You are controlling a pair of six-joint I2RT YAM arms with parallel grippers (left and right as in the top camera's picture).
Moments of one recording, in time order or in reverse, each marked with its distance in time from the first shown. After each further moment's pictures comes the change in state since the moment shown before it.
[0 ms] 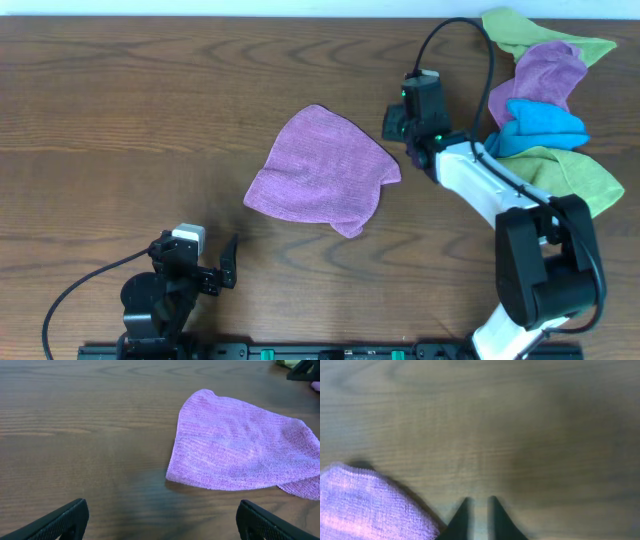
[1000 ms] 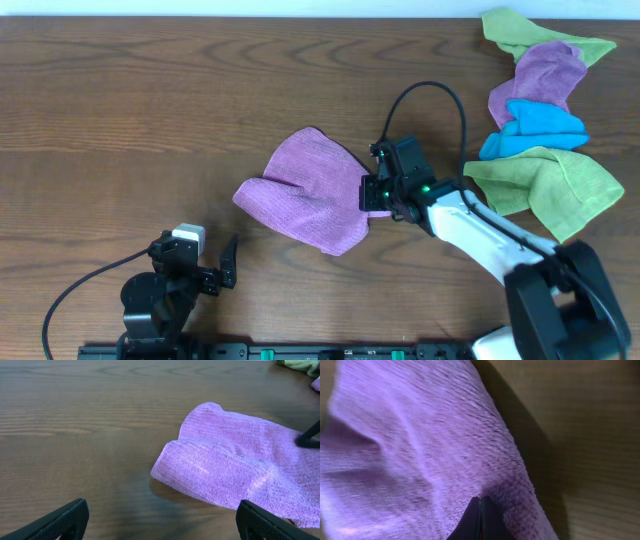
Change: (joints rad) left arm 0.000 0.000 0.000 0.000 0.000 0.000; right arm 0.161 -0.190 -0.304 -0.117 -0.260 0.063
